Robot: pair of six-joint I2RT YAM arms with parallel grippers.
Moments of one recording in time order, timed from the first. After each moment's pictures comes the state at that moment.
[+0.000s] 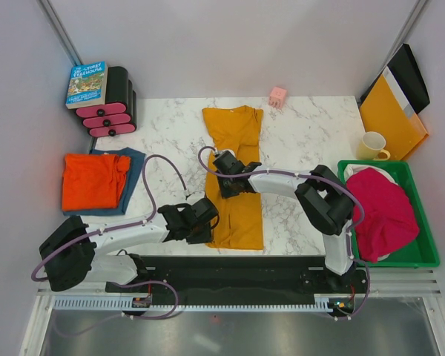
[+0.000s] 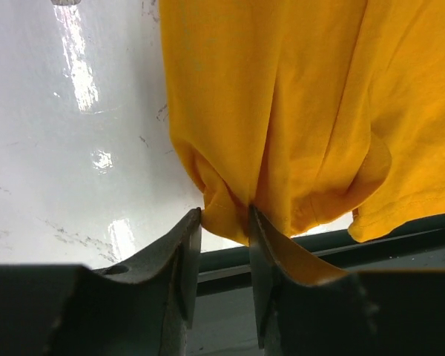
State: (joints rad) left arm -1.00 1.27 0.65 -0.54 -0.18 -1.02; right arm 0.83 1.99 1.32 -0.32 0.09 0.50
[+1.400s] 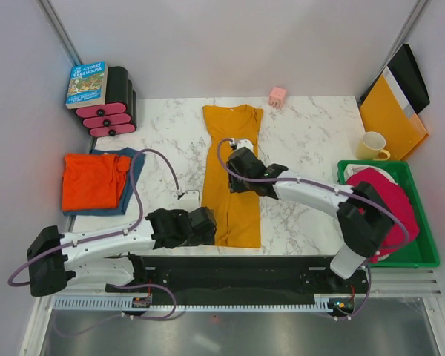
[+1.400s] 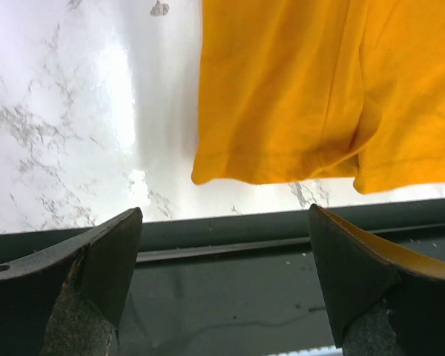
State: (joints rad) left arm -1.15 1.09 0.73 -0.84 -0.41 -1.11; right arm 0.82 1.74 1.19 -0.31 0.20 0.51
